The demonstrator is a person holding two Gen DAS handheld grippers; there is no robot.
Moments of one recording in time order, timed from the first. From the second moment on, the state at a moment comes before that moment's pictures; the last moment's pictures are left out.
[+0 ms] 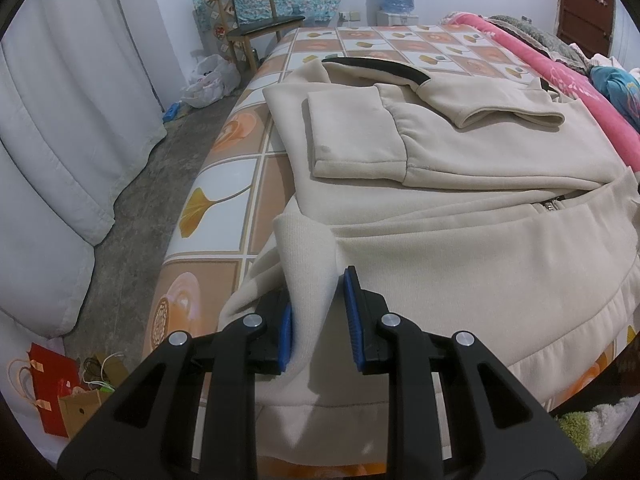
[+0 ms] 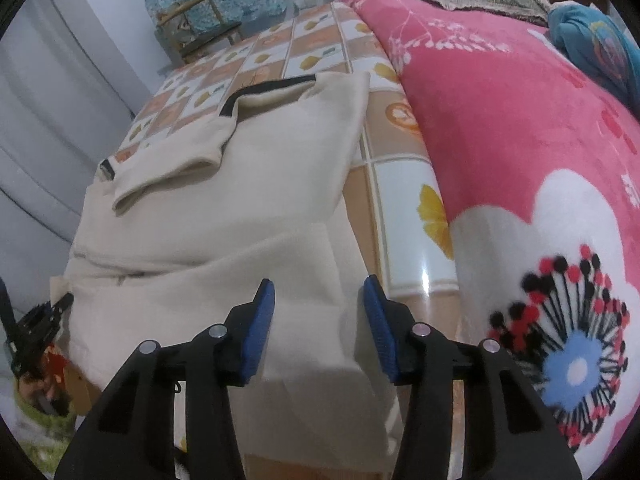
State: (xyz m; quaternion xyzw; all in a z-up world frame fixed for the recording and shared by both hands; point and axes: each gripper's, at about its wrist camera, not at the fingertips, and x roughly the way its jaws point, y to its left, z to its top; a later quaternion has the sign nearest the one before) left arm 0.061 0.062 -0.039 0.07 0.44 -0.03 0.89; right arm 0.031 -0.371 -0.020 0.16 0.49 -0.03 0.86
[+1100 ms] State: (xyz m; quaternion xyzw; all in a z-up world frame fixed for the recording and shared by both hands) left arm 0.061 0.063 -0.041 0.08 0.45 -0.03 0.89; right arm 0.052 -0.376 -0.035 0.20 0.54 0.06 0.81
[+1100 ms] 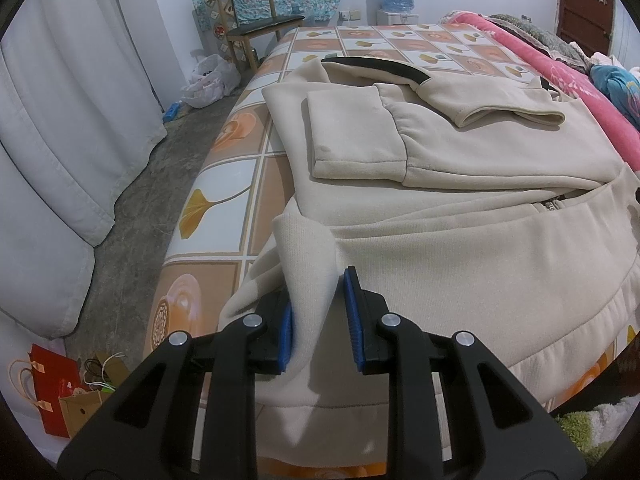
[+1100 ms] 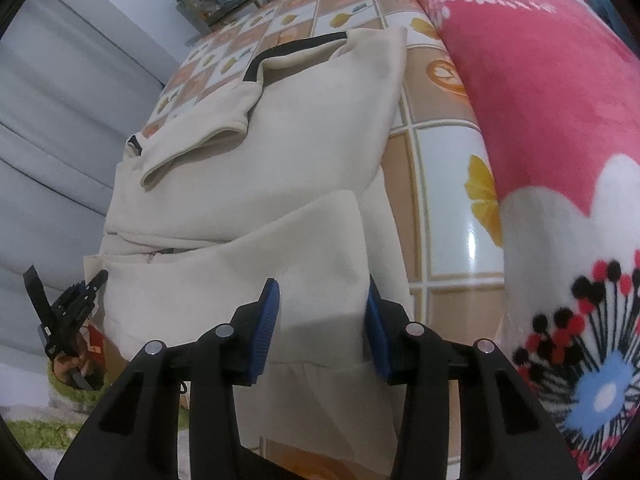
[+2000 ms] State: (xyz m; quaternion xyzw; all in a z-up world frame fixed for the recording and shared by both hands) left arm 0.064 0.058 -0.038 0.09 0.45 -0.01 0.89; right arm 0.052 -0.293 -0.031 -0.10 0.51 -0.08 0.85
